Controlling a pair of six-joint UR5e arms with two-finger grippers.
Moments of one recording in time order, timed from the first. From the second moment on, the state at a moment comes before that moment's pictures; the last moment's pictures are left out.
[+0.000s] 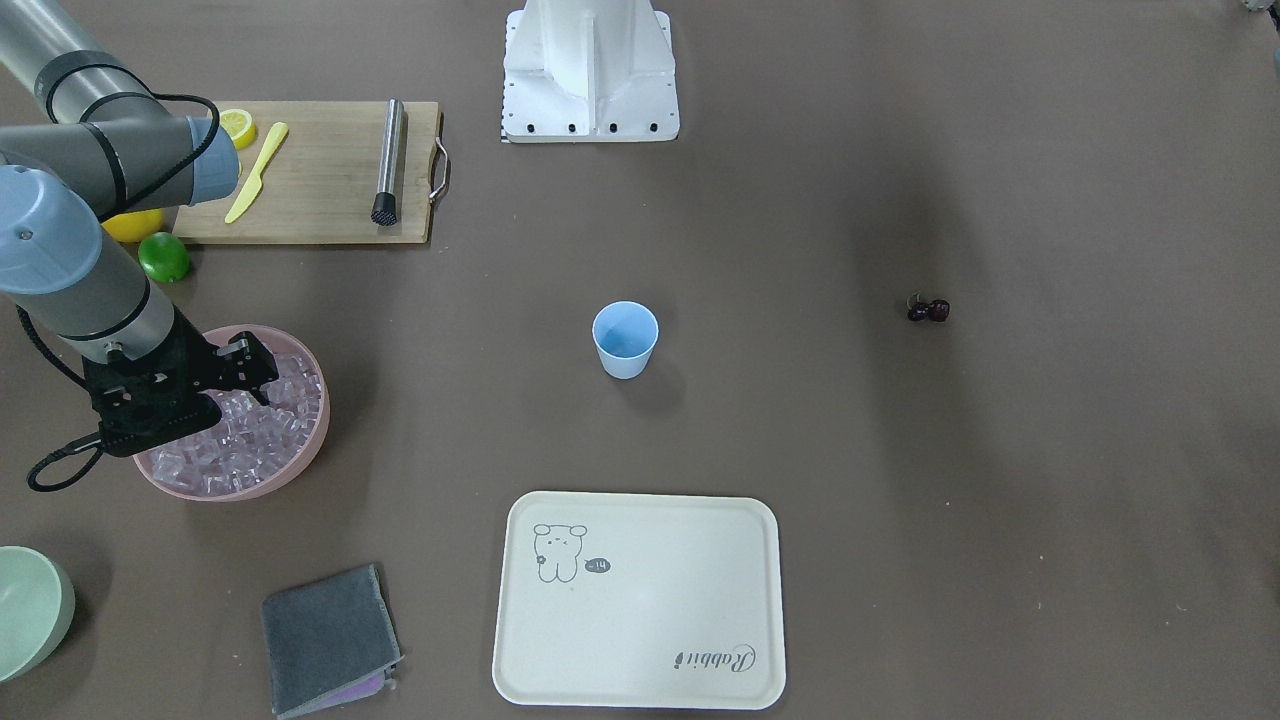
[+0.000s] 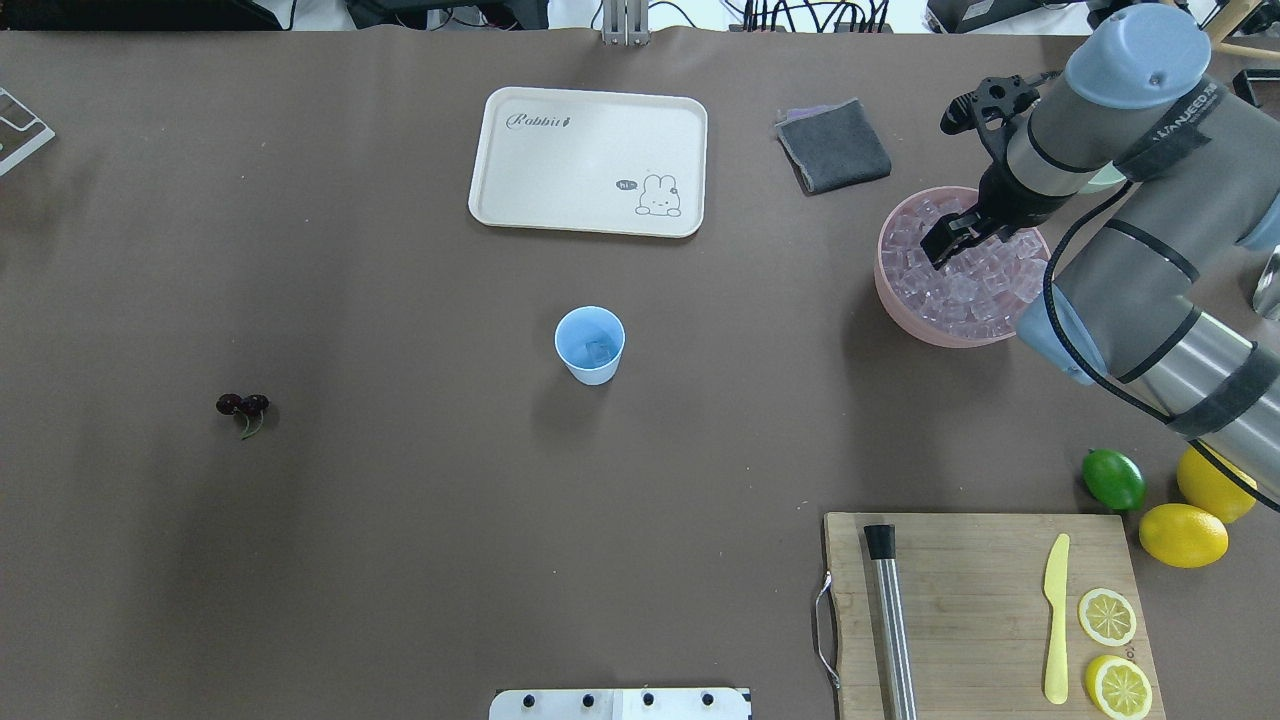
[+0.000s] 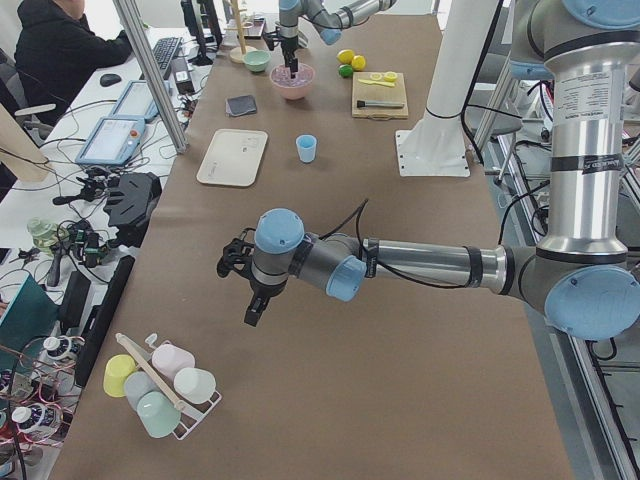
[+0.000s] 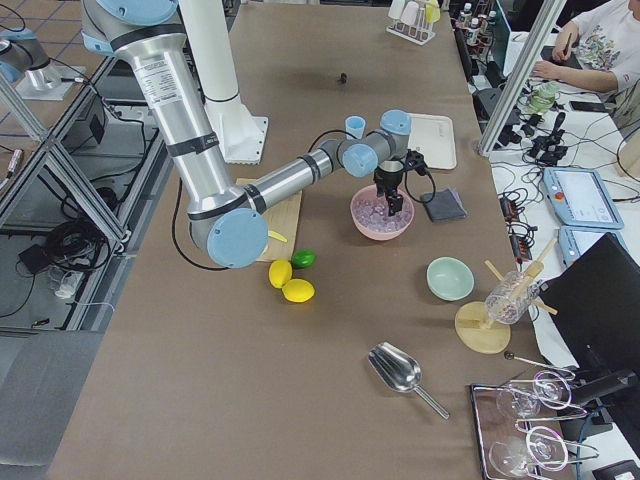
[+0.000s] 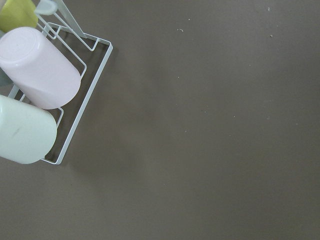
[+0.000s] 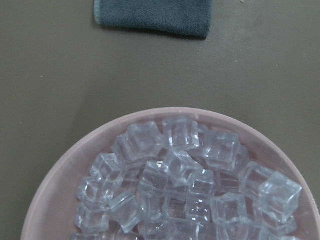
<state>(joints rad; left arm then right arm) -1.49 -1.51 -1.68 -1.96 -2.33 -0.06 0.94 -1.18 1.64 -1.48 2.10 0.42</state>
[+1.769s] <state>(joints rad) -1.49 -1.52 -1.67 -1.96 -2.32 -0.06 0.88 -1.22 1.63 -1.48 2.08 0.42</state>
